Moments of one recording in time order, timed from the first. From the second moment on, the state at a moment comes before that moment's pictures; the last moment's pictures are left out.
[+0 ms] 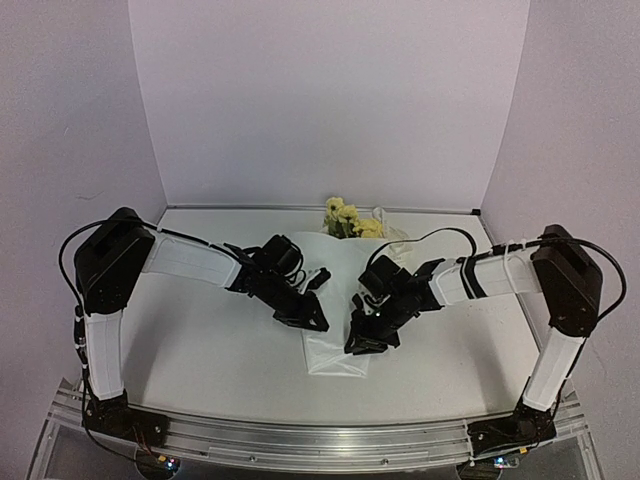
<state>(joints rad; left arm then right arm) -0.85 2.00 1.26 -0.22 0.60 -0.44 0.86 1.82 1.07 -0.41 -0.34 0.82</state>
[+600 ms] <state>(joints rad) -0.79 2.00 1.23 -0.24 0.60 -0.44 0.85 1.86 1.04 -0.36 -0.31 0.85</state>
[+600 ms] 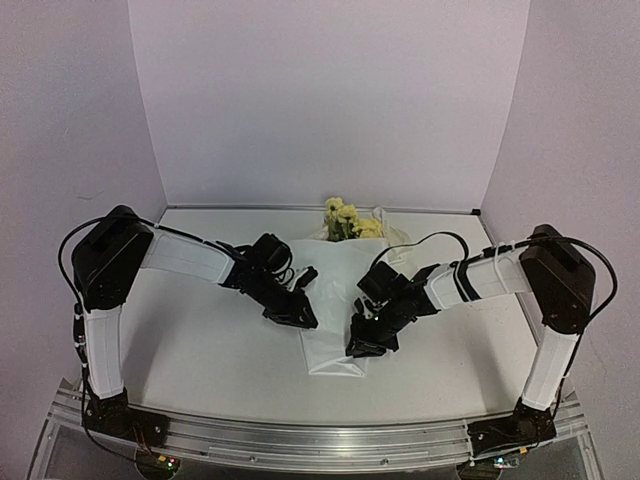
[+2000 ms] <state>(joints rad) -0.69 2.08 1.25 -0.25 0.69 -0.47 0.84 1.88 1.06 -0.34 -0.33 0.91</state>
